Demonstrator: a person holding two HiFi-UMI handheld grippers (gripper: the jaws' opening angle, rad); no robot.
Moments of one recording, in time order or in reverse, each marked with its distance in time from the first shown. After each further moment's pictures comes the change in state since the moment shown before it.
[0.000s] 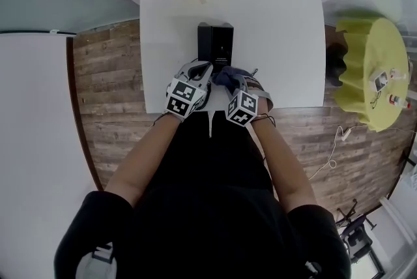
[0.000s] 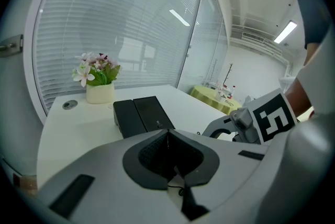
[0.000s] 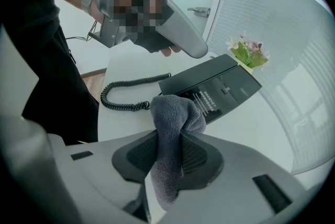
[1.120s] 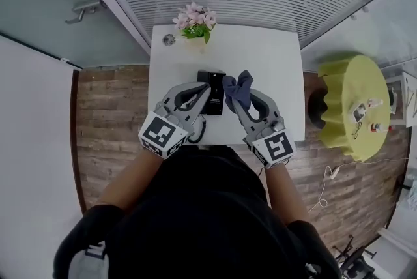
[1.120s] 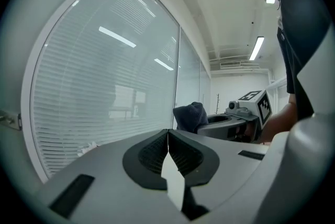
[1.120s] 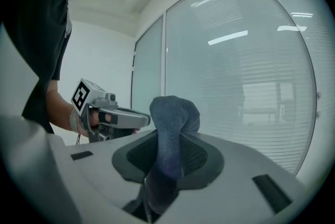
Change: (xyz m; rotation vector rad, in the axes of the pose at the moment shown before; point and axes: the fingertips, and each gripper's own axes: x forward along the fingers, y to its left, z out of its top) left arm -0.158 -0.051 0.225 0.172 -0.459 -0.048; right arm -0.310 -0.125 0.166 0.394 -0.900 -0.279
